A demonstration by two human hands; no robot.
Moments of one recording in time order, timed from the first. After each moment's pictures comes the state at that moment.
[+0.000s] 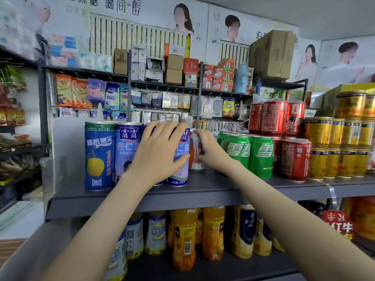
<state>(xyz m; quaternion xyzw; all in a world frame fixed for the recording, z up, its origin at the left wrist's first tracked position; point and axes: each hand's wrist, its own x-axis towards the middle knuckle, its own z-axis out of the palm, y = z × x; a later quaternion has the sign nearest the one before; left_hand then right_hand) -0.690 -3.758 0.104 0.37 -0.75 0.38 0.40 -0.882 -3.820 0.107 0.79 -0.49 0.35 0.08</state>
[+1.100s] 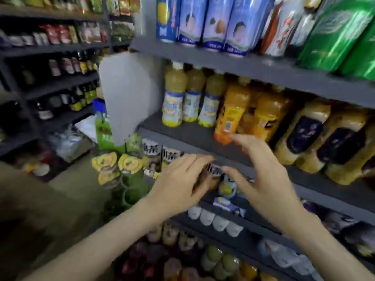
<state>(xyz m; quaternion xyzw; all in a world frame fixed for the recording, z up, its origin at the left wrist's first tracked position) -0.751 -3.545 -0.139 0.51 -0.75 0.12 0.40 -0.928 -3.581 -0.071 0.90 -0.27 0.33 -0.06</state>
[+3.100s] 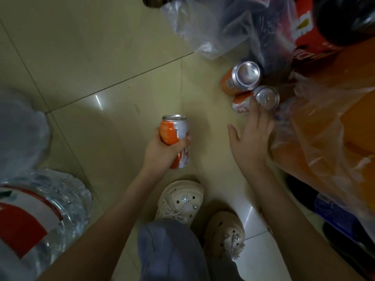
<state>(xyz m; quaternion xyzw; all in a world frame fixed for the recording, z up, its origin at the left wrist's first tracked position) -0.857 -3.231 -1.100 0.78 0.21 -0.37 0.46 -0.906 -3.412 -1.103 0.93 -0.31 -0.02 -0.20</state>
